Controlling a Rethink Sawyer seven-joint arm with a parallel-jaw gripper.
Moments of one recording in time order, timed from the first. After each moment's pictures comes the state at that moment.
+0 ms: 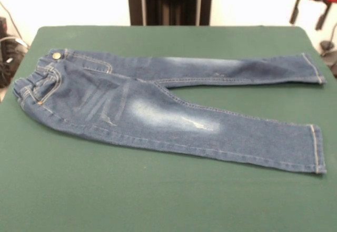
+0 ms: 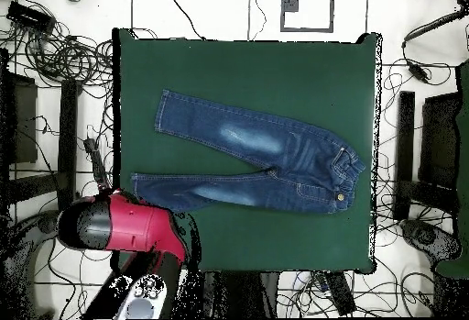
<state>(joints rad) 0.46 -0.64 -0.27 1.84 0.41 0.46 2.10</state>
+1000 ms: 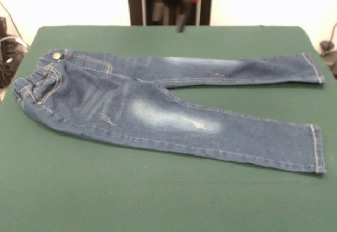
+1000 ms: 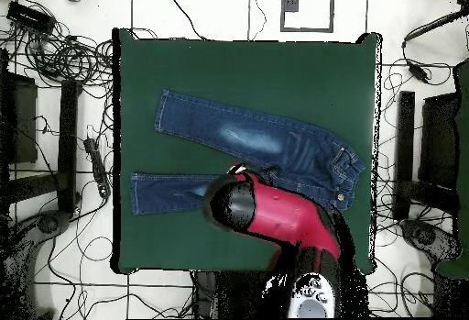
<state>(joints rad) 0.00 -0.72 -0.30 1.79 0.02 0.43 2.10</state>
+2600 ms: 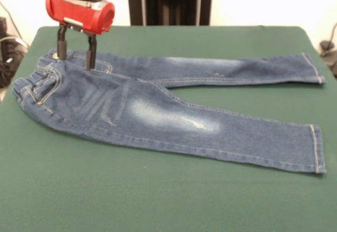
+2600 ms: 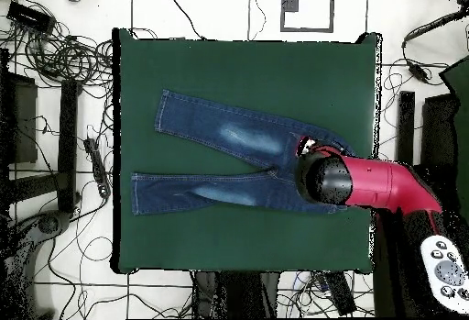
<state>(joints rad) -0.52 -0.71 0.15 1.63 -0.48 0.42 2.09</state>
